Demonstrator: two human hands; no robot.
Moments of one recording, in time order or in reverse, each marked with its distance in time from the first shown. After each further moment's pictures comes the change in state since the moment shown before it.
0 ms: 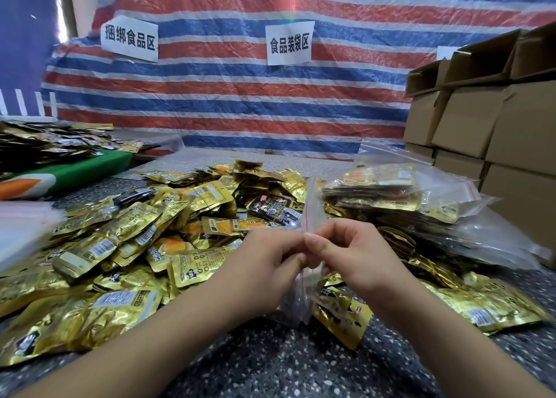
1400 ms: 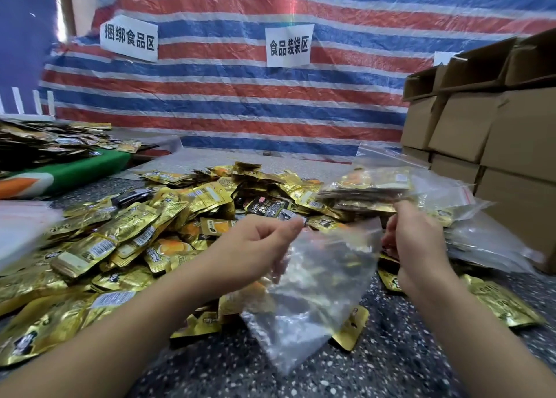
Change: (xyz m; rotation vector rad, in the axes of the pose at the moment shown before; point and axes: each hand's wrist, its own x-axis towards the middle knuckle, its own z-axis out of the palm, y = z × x) left_hand 0.007 -0.002 -0.024 -0.367 -0.098 -0.183; right_hand 0.022 0.010 -0.049 0.171 0.698 0.256
